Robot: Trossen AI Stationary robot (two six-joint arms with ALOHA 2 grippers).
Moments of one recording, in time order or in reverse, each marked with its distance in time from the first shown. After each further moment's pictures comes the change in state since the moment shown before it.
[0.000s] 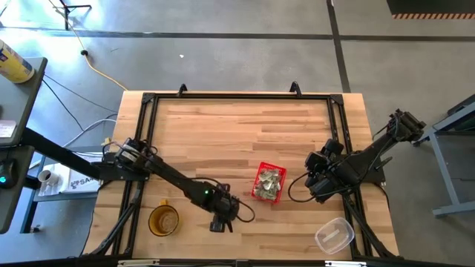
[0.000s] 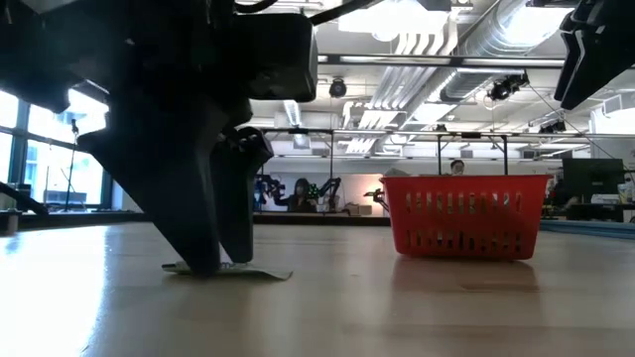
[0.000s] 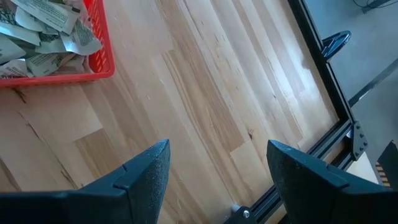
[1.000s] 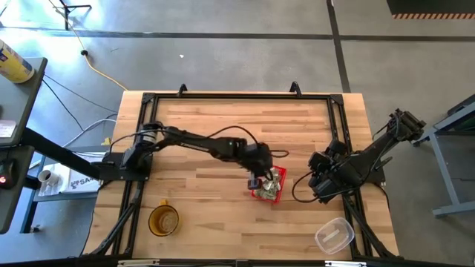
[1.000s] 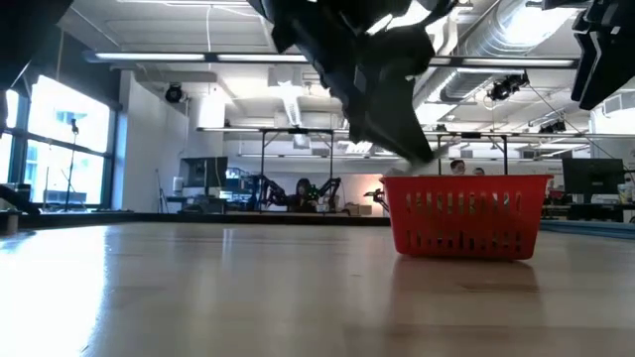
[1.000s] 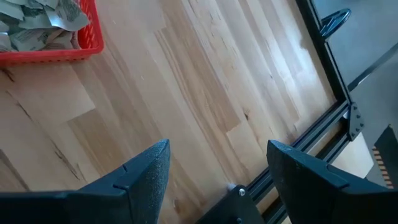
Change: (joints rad) left arm 0.402 0.072 0.343 0.089 0.141 0.302; right arm 0.027 -0.008 0.000 -0.070 -0.058 0.068
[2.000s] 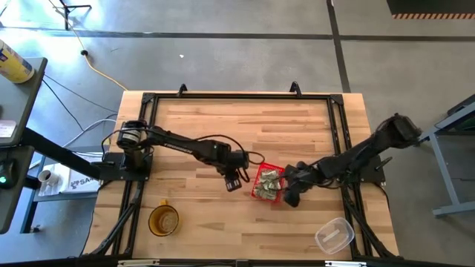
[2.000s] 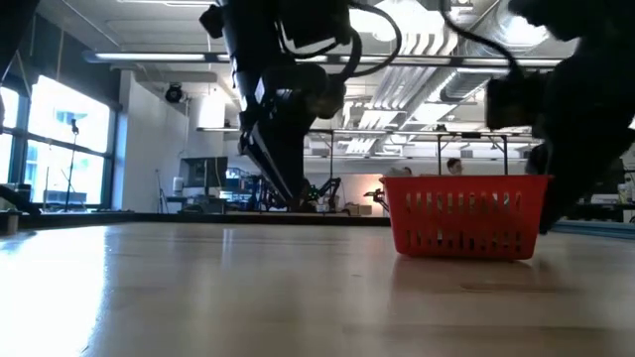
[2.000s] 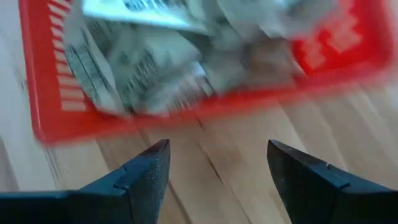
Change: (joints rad) left arm -0.047 -0.181 -0.266 -0.295 -0.085 -0.399; right arm -0.254 0.102 -0.432 1.240 -0.446 -0.260
